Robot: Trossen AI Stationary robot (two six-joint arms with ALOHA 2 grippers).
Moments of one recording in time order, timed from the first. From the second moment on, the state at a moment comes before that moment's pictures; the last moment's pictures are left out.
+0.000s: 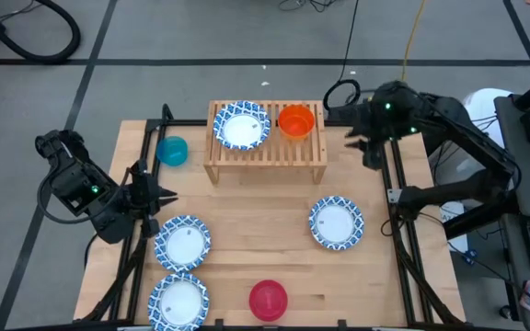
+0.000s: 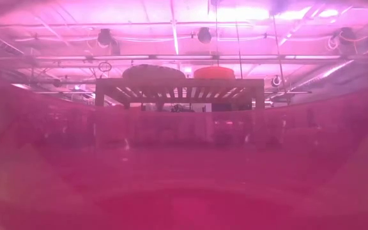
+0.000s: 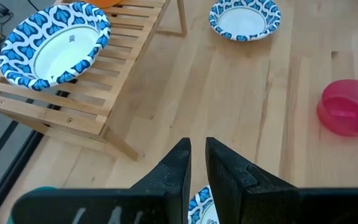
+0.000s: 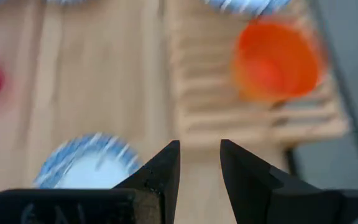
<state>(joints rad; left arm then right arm) -0.77 1.11 1.47 -1.51 -0.72 -0.87 -0.46 1.16 1.57 -1.30 -0.15 -0.36</state>
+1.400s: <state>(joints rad) -0.77 1.11 1.47 -1.51 -0.72 -0.87 0.37 1.19 0.83 -1.02 -0.18 0.01</state>
